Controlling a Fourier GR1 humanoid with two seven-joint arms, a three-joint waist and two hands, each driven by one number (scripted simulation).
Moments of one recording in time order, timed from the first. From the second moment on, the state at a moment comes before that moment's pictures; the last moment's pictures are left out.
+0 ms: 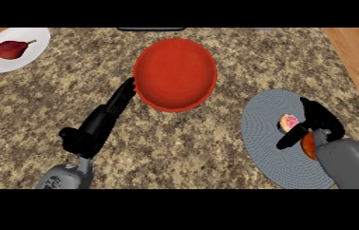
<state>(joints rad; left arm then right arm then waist) -0.14 0.20 -0.23 -1.59 0.09 -0.07 0.07 -0.31 -0.52 0.28 -1.29 0.37 0.11 1.00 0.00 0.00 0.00</state>
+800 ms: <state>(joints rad) -0.12 0.15 -0.20 -1.60 0.05 -0.13 0.08 -0.43 -0.32 0.28 -1.20 0.63 0.06 0.93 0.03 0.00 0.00</state>
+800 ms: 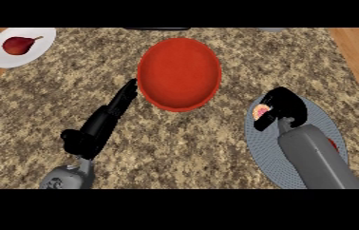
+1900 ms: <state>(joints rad) -0.23 0.10 -0.27 -1.53 0.03 -0.16 0.09 -1.19 -0.02 0.51 -0.91 1.02 -0.10 1.20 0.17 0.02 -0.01</state>
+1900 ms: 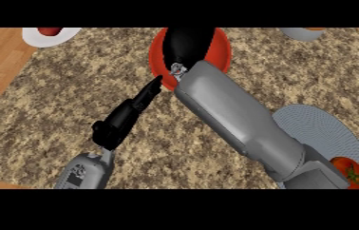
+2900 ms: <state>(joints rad) -0.21 0.12 -0.22 -1.53 0.03 -0.15 0.07 -1.26 -0.02 0.44 -0.58 1.18 -0.24 1.23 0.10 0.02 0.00</state>
